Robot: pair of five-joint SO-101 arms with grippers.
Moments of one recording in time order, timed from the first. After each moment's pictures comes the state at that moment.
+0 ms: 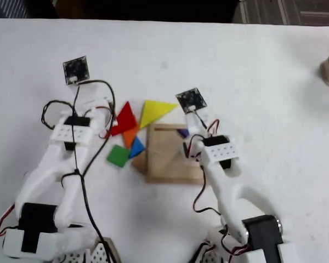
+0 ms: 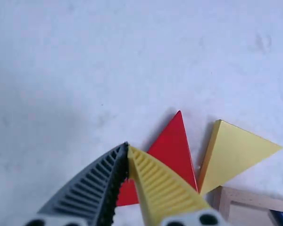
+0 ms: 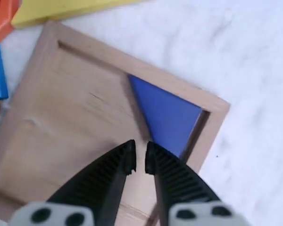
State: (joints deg) left arm -0.6 -8.1 41.7 28.1 21.0; right arm -17.1 -13.1 51.2 34.6 13.1
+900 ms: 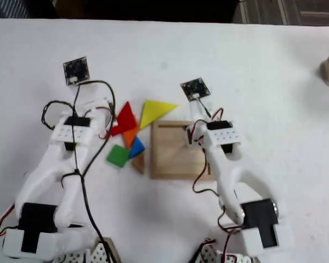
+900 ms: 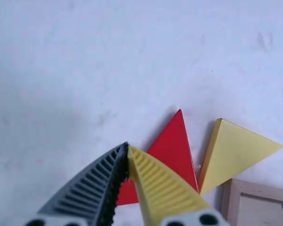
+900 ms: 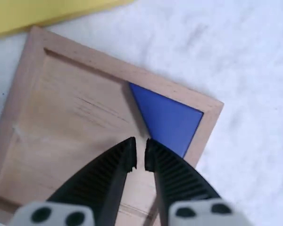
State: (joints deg) left arm -0.6 -8.1 41.8 28.1 21.0; right arm -13.3 -6.2 40.7 41.4 14.5
